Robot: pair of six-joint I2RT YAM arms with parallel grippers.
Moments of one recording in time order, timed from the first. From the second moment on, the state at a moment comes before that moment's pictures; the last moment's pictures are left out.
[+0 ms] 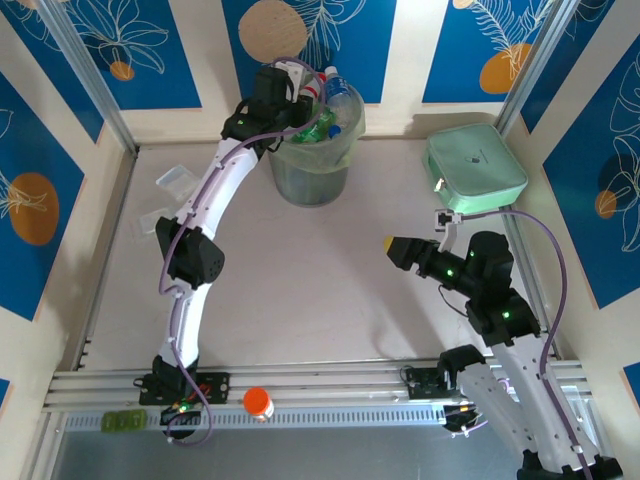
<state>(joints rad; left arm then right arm) -0.45 2.24 2.48 -0.62 -0.07 -0.08 0.25 0.58 0.72 -0.44 -0.53 0.65</state>
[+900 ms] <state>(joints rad) -0.46 1.03 0.92 0.16 -0.13 -0.10 0.28 0.56 0.79 -0.33 -0.02 0.48</state>
